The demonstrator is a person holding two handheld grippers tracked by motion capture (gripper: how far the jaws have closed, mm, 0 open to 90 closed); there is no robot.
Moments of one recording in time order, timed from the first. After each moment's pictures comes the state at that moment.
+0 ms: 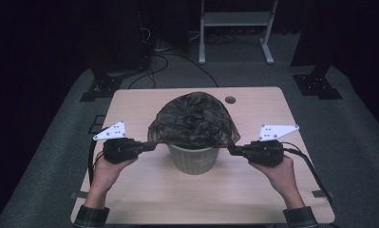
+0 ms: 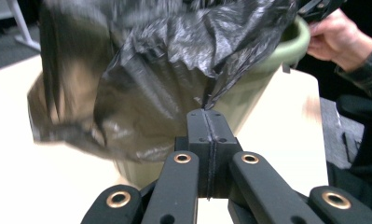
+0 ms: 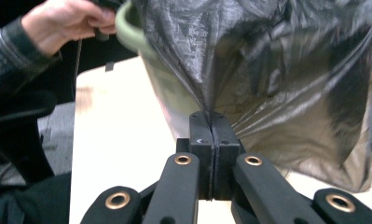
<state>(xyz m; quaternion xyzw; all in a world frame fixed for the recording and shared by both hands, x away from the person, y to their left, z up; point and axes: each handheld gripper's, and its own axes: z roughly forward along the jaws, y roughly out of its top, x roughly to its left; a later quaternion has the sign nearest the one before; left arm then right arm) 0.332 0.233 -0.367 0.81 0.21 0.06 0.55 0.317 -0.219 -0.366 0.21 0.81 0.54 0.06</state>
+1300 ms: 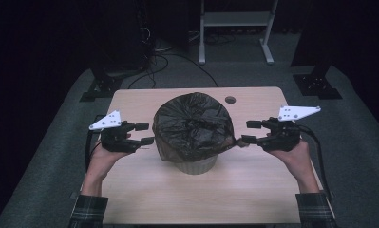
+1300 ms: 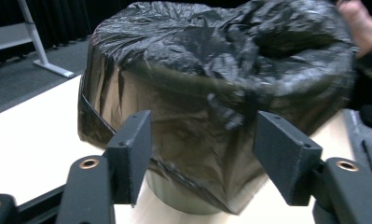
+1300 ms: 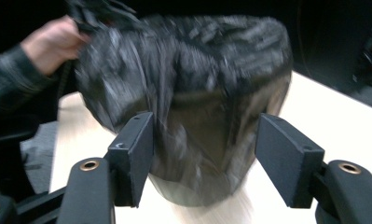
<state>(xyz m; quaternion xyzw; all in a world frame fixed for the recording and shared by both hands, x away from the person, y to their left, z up) 0.365 0.239 -0.352 0.80 0.19 0.10 0.57 0.347 -0.261 -0.330 0.21 0.79 0.57 0.08</state>
